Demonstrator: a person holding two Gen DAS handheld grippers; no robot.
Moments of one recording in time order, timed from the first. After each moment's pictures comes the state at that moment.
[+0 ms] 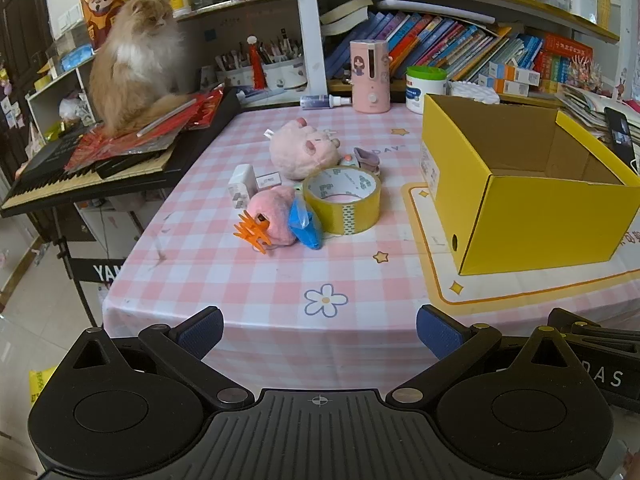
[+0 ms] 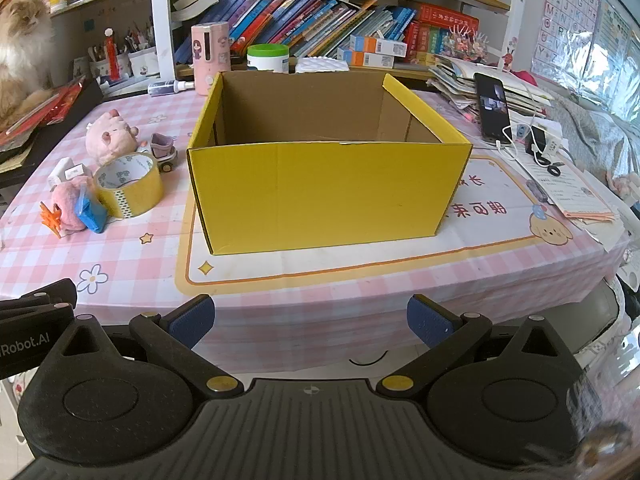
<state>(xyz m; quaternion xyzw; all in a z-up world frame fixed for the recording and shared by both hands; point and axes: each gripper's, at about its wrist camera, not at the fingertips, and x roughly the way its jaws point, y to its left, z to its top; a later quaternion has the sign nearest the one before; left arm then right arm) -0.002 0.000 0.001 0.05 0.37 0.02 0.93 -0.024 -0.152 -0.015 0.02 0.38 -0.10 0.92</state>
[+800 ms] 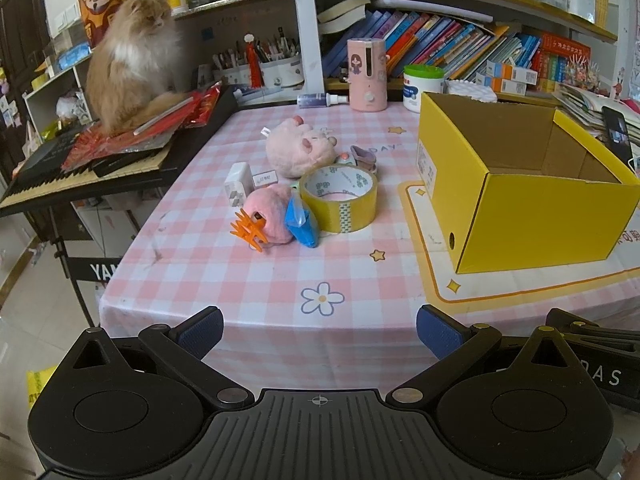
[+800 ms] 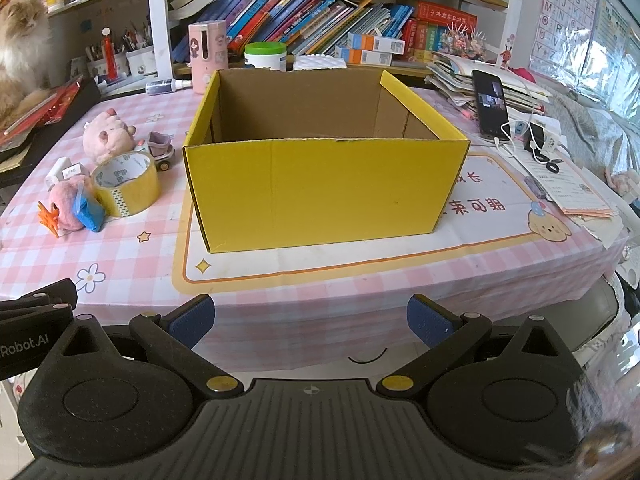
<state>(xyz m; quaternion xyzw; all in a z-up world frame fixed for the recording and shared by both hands) -0.003 0.001 0.001 0.05 0.38 0.01 0.92 -0.026 -0.156 -0.014 0.02 0.38 -0.10 0.92</state>
